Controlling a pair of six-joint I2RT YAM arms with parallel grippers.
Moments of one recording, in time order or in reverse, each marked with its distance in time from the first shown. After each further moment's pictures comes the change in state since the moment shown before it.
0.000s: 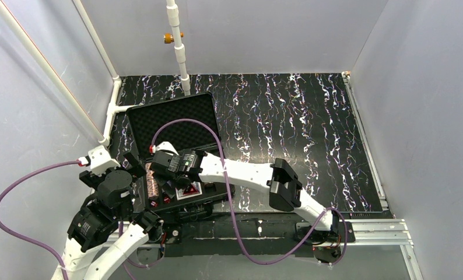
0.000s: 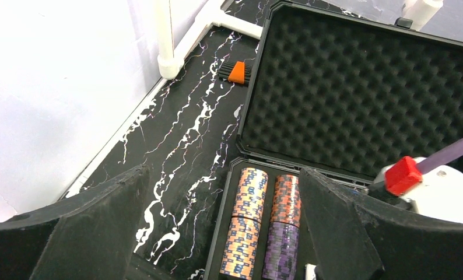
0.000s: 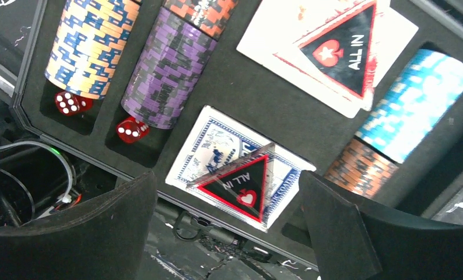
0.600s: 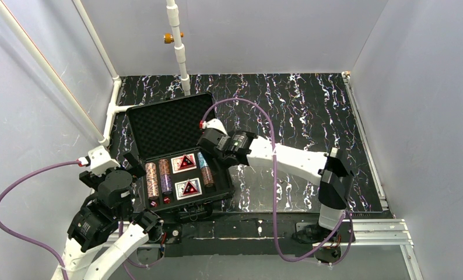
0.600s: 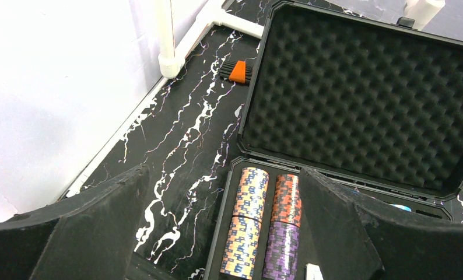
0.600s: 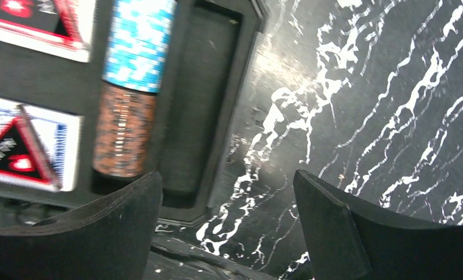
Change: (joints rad) left arm 0.000 0.000 0.000 -0.007 -0.003 -0.008; right arm -0.180 -0.473 -0.569 0.094 0.144 -0.030
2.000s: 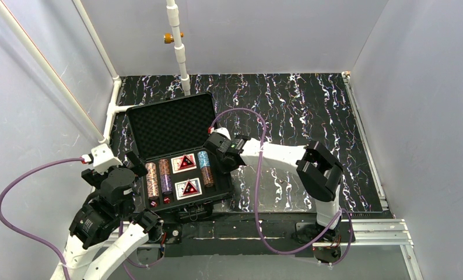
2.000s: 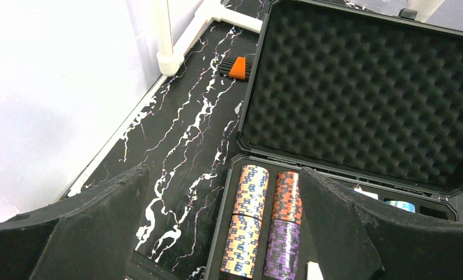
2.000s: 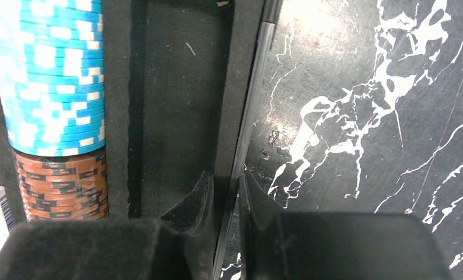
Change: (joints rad) left arm 0.000 0.024 0.000 0.000 0.007 0.000; right arm -0.116 0.107 -0.211 0.223 -0.125 0.077
